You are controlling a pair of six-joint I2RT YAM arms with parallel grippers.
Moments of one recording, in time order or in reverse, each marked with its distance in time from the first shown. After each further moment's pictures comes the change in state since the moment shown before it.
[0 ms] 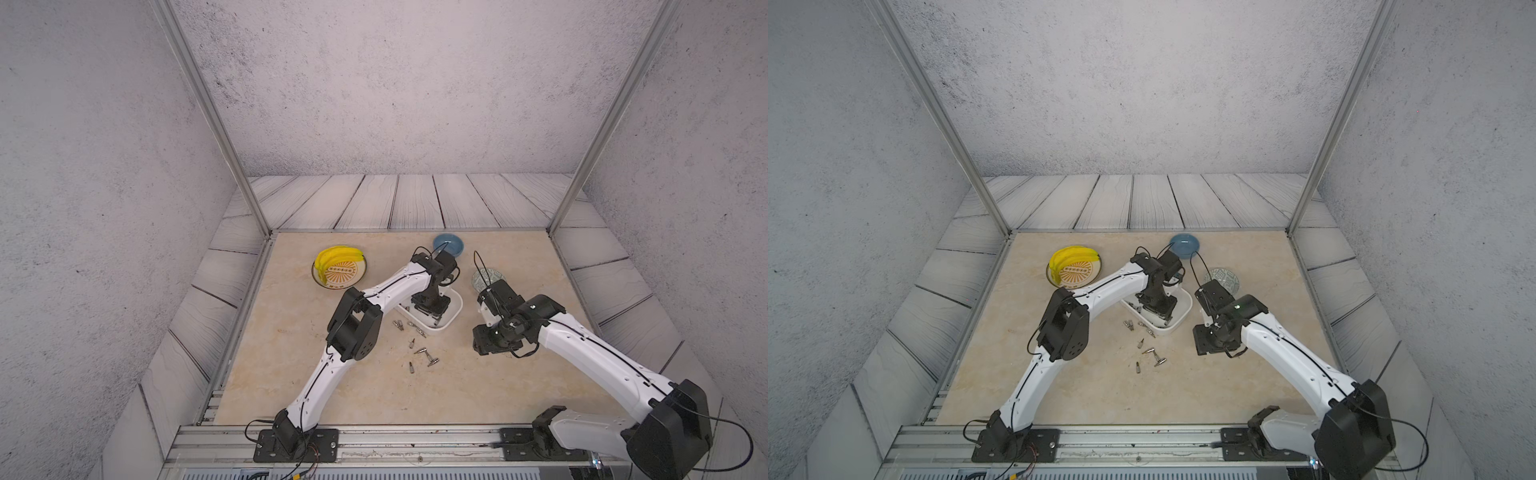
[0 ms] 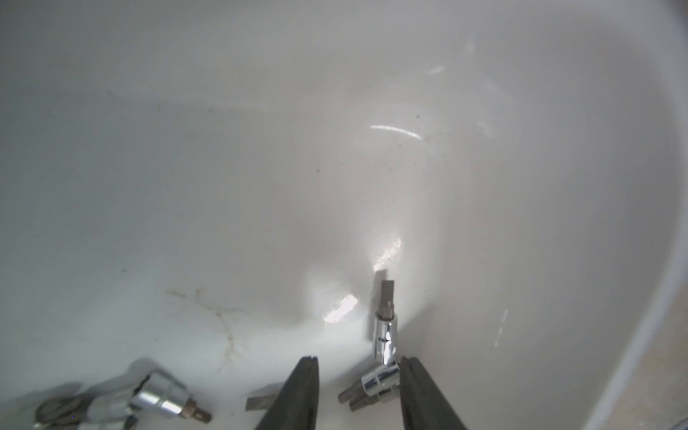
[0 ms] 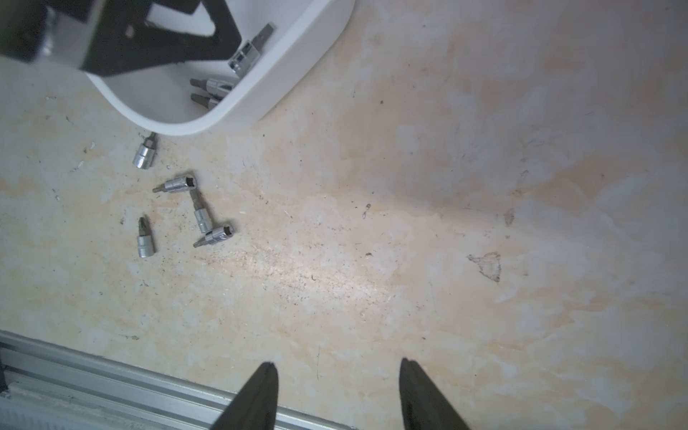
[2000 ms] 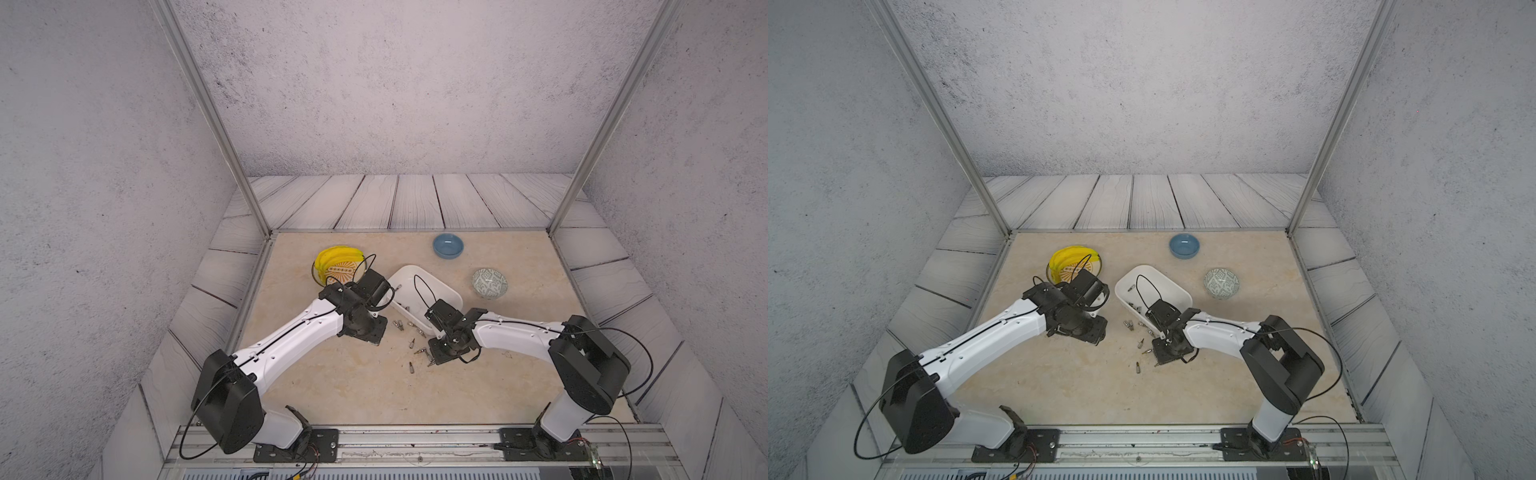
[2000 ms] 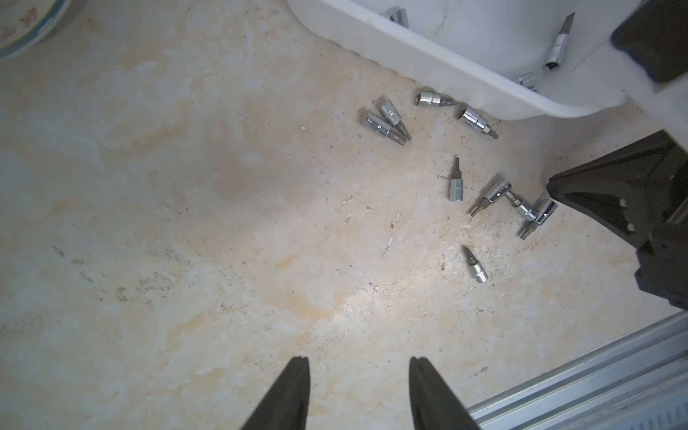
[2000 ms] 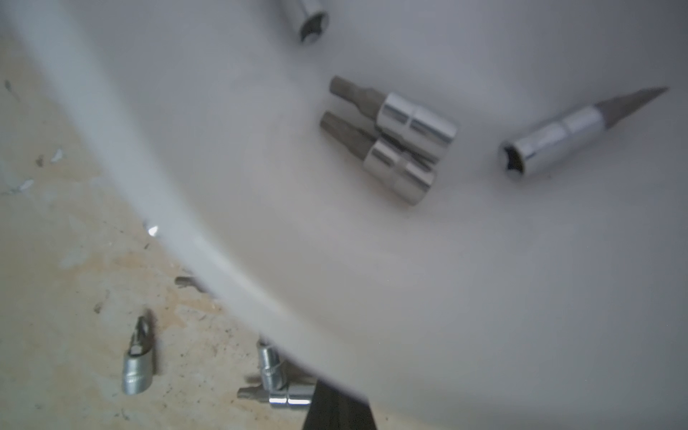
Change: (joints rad) left arm 0.107 -0.985 -1.007 0.147 -0.152 -0.142; right arm 0.245 0.442 -0.021 0.454 0.039 0.044
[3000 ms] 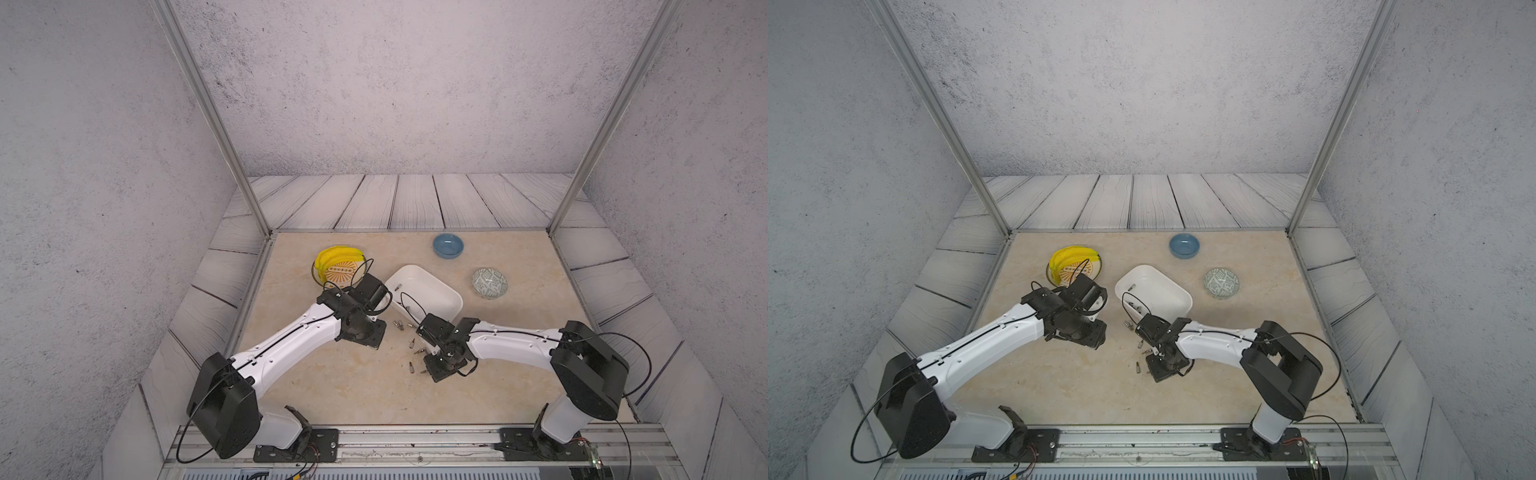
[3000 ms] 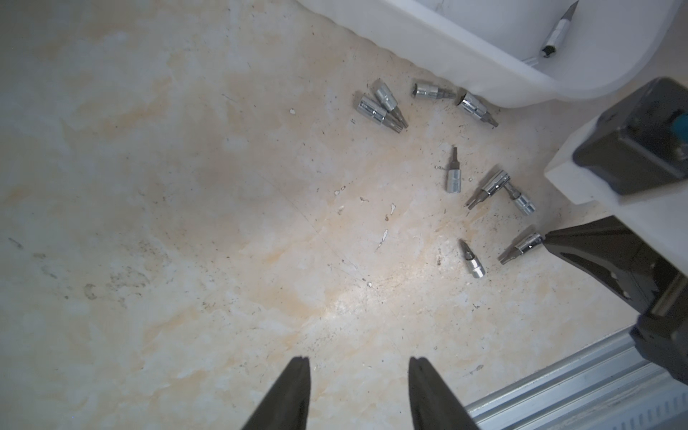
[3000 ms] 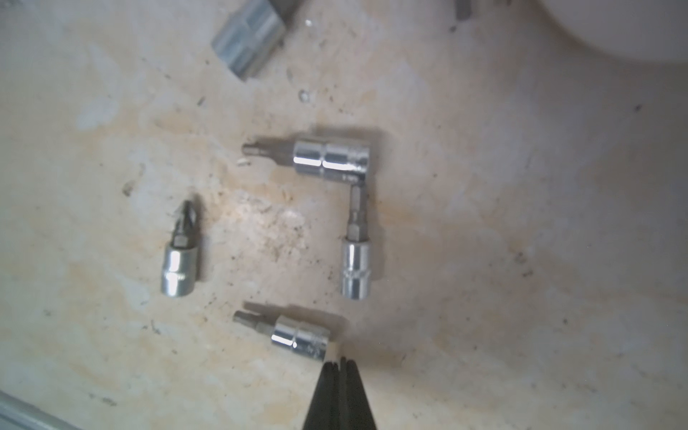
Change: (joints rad) left arm 0.005 -0.032 -0.066 0.044 0.037 -0.017; right arm 0.125 -0.043 -0.003 -0.108 -0.025 0.055
